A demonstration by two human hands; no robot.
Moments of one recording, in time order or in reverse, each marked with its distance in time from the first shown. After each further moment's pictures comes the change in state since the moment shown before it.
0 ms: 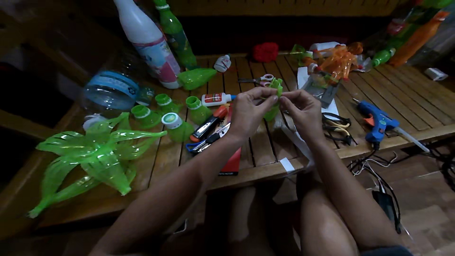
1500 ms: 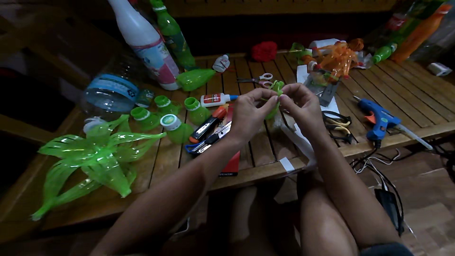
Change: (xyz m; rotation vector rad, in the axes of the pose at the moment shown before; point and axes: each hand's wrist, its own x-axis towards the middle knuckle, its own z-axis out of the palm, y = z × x) left_hand -0.004 0.002 0.005 0.013 0.000 0.014; right_hand 0.006 -0.008 -0.004 0.074 -0.099 0.046
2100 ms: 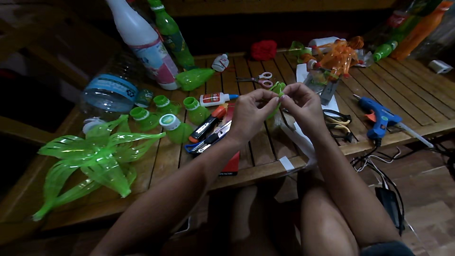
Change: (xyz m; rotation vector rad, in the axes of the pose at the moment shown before) left_hand -0.001 -0.003 -0.001 0.049 -0.031 0.044; right_hand -0.001 0.002 -0.003 0.010 -0.014 -0.046
